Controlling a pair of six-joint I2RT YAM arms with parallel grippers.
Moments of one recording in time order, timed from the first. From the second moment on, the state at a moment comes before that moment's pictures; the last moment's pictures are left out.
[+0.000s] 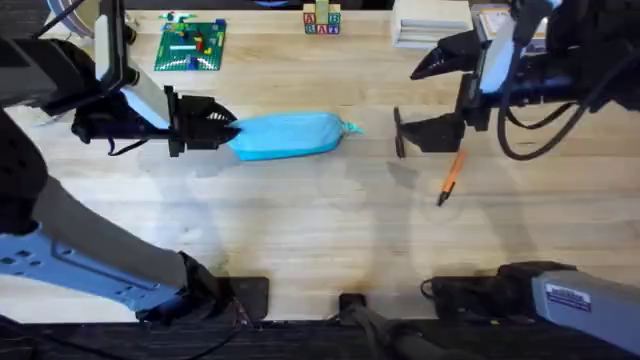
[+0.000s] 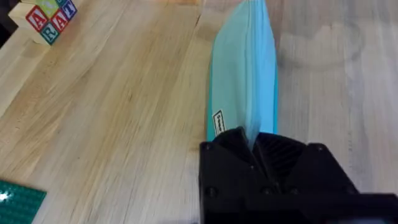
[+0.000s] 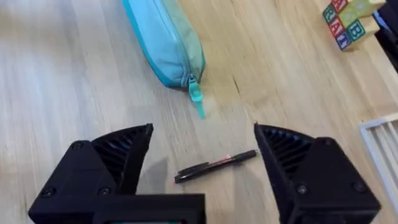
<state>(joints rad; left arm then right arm) 0.48 1.83 1.08 -1.13 1.08 2.01 0.05 1.31 0.97 -0.66 -0.78 -1.00</state>
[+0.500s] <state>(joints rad) 0.48 1.83 1.08 -1.13 1.08 2.01 0.15 1.47 0.97 -0.56 -0.79 -1.00</state>
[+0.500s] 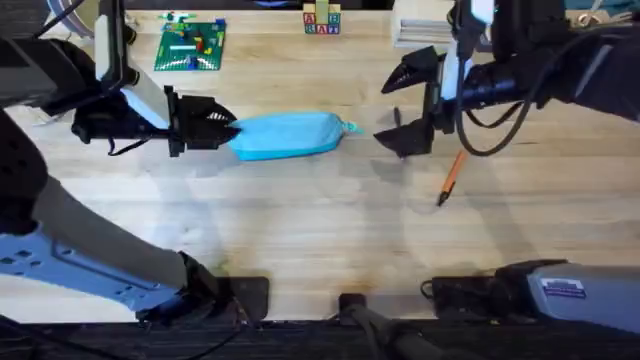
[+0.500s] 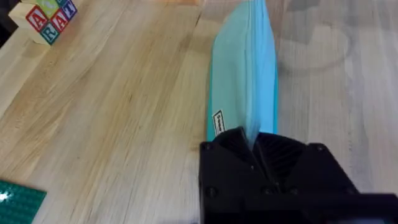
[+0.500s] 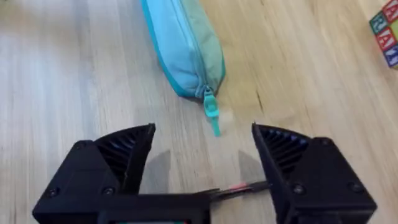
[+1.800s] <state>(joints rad) 0.48 1.83 1.08 -1.13 1.08 2.01 0.22 1.72 0.97 -0.37 -0.79 -0.98</state>
